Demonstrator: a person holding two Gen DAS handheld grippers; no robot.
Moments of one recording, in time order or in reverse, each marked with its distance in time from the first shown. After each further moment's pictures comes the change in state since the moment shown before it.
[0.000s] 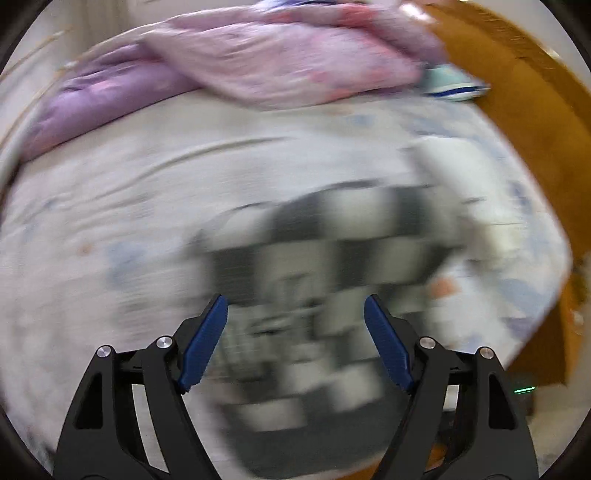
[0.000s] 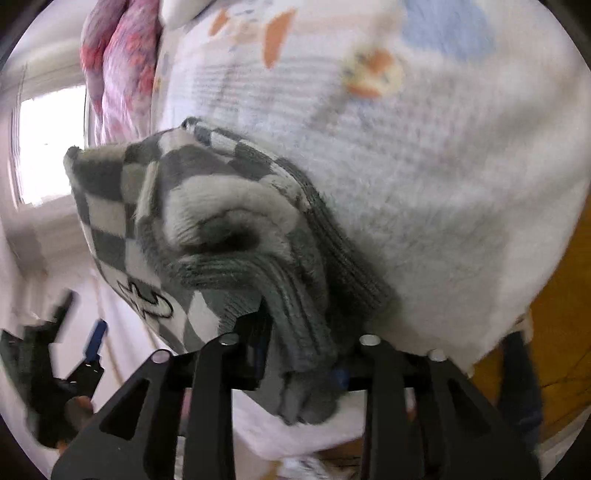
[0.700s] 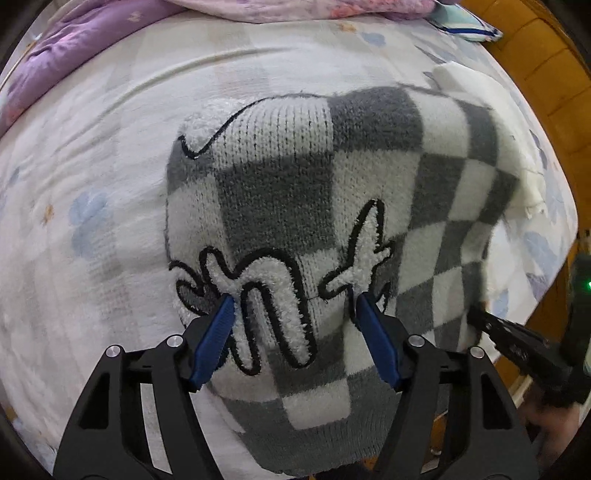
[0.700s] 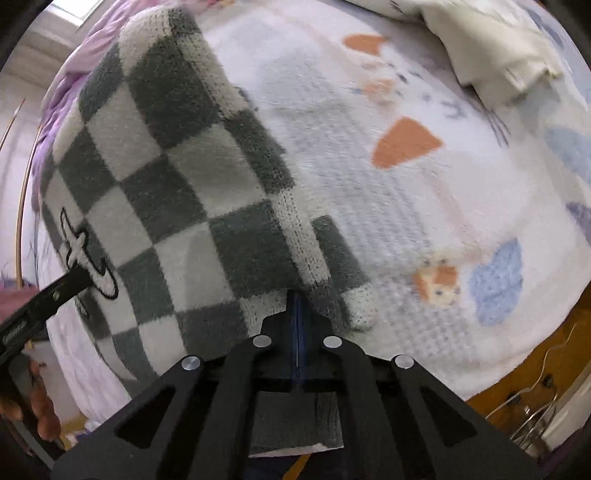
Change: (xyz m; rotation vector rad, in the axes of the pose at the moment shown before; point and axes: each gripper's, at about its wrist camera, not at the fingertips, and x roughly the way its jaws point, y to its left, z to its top) left arm 0.082 -0.001 -0.010 0.059 0.266 -0.106; right arm 0.043 0.104 0.050 -0.535 0.029 -0.473
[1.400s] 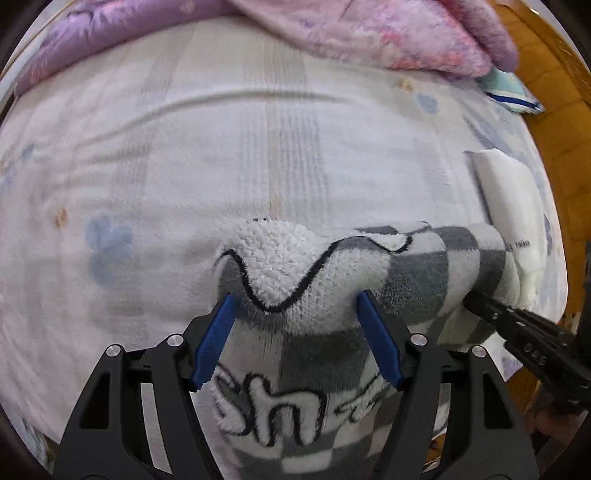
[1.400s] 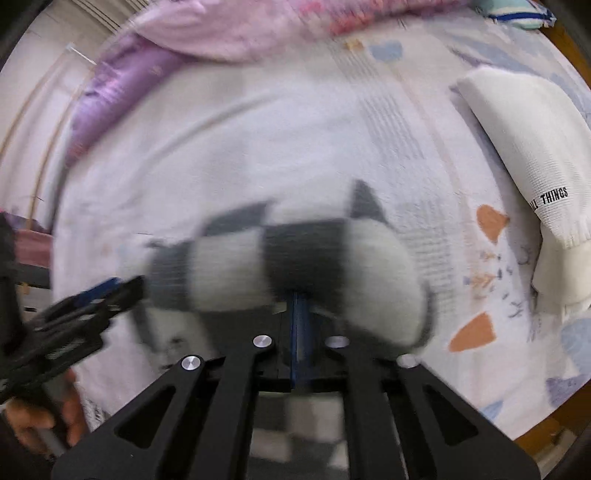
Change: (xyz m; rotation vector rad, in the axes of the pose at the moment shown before) left arm 0.000 0.049 0.073 -0.253 -0.038 -0.002; right arm 0.001 0.120 0.129 -0.323 -0.003 0.007
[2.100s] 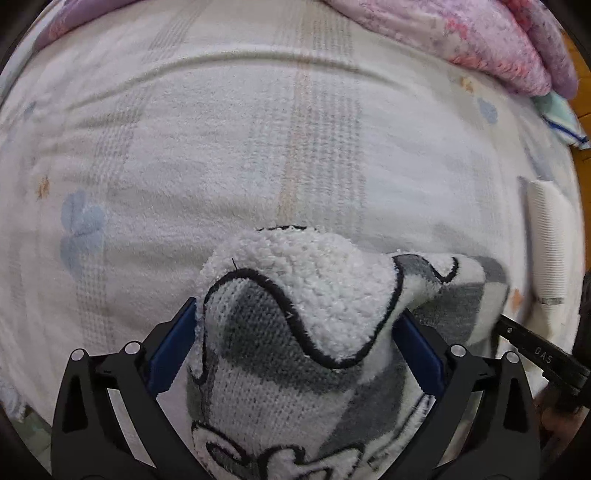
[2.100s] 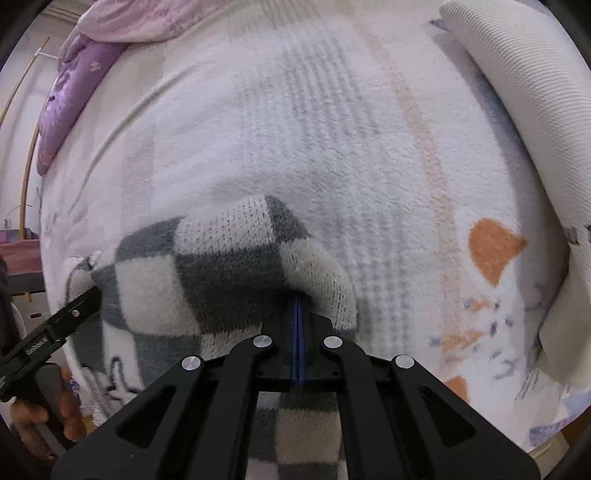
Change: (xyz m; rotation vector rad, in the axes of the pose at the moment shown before) left arm 0.053 0.003 0.023 -0.149 0.065 0.036; right arm 0.040 -0.071 0.051 0.076 0.125 0.071
